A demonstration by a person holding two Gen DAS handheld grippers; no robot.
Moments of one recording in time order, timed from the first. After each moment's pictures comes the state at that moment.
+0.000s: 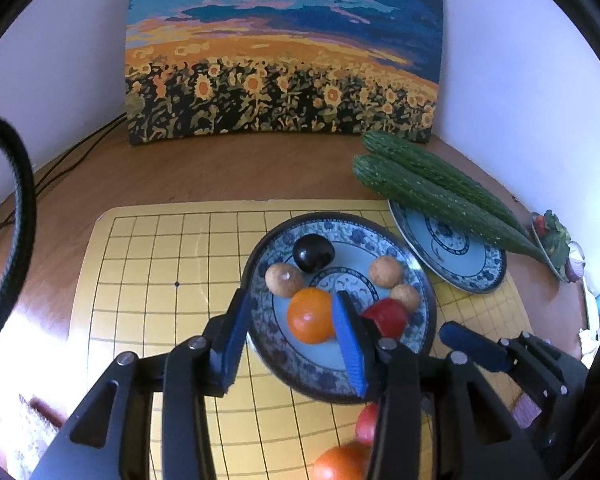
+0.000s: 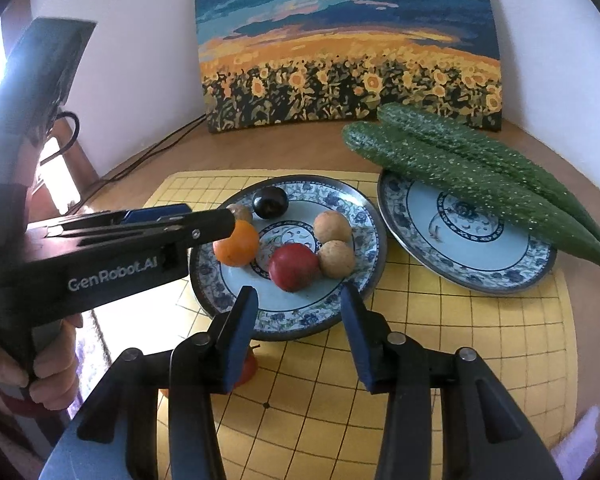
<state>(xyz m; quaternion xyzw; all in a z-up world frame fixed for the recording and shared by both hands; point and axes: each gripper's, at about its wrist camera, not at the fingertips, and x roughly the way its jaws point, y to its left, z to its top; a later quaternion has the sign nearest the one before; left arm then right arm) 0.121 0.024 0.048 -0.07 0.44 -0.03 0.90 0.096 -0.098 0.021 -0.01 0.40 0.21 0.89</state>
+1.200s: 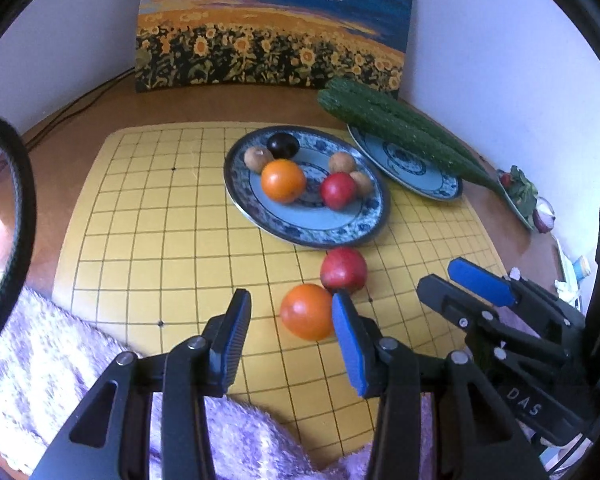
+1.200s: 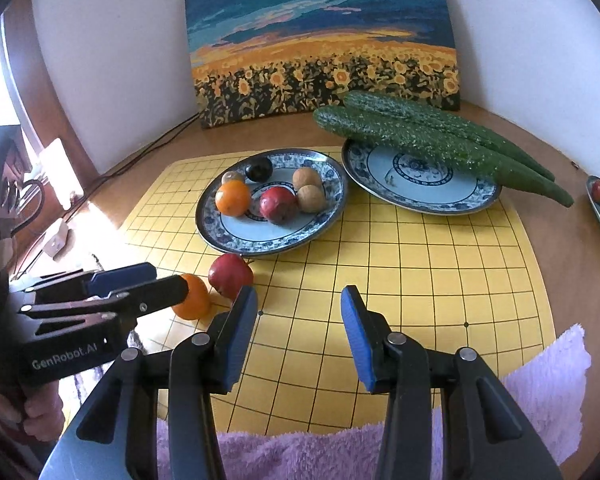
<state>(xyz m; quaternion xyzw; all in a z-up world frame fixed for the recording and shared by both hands) 0.030 0.012 0.032 -0.09 0.46 -0.07 0.88 0.035 -0.131 0.024 0.01 0.39 0.18 0.90</state>
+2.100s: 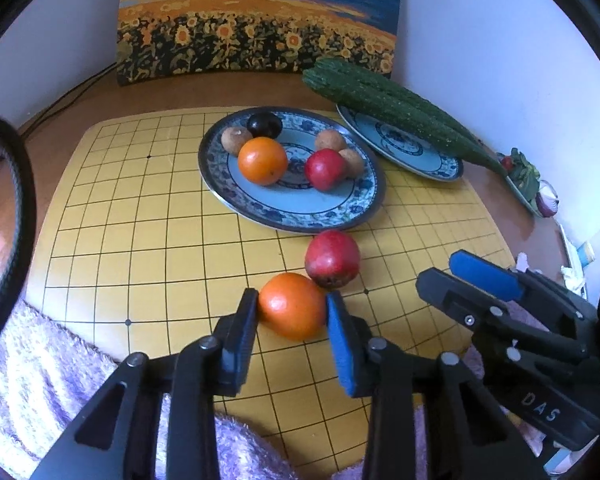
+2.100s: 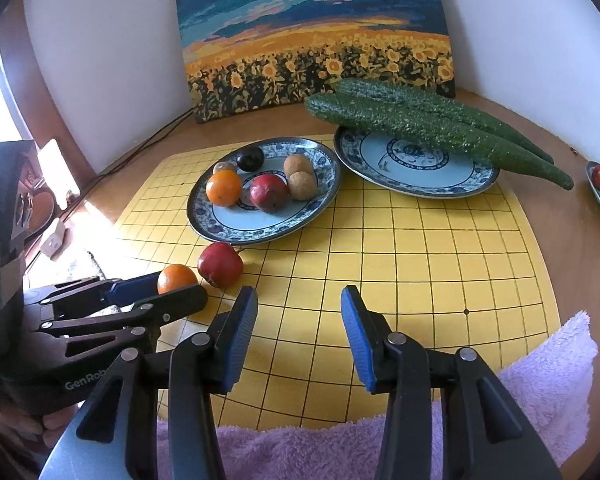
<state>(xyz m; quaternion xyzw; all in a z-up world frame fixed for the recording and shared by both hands) 0.036 -0.003 0.013 -0.08 0.47 -0.07 0.88 0.036 -0.136 0.017 0.01 0.41 0.18 0.90</state>
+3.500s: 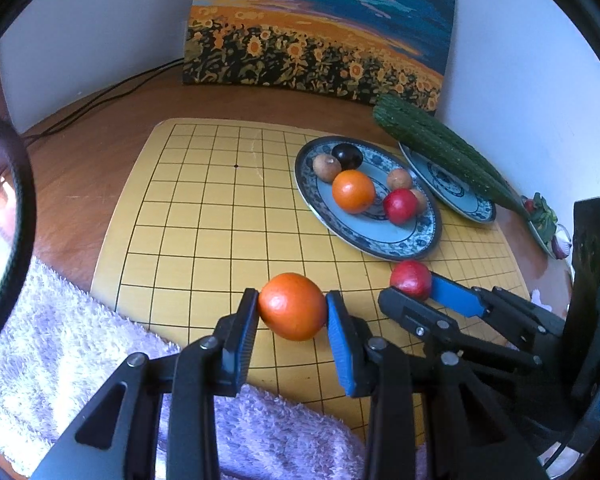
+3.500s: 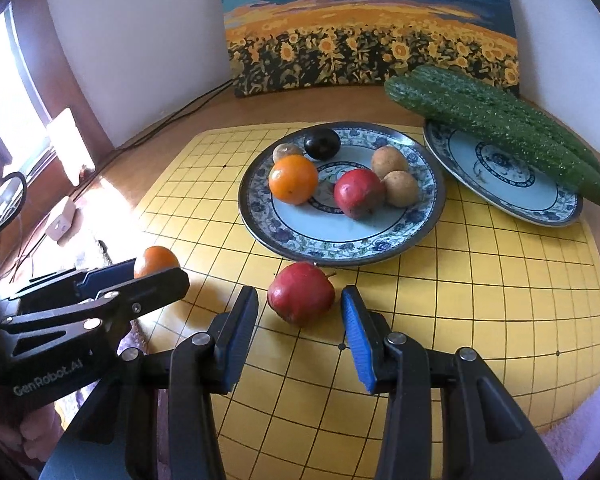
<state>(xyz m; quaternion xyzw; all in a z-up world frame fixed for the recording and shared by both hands) 0.024 0.051 0.020 -0.12 0.45 -0.02 0.89 0.061 -0.070 -0.001 -0.01 0.42 0.23 0.88</state>
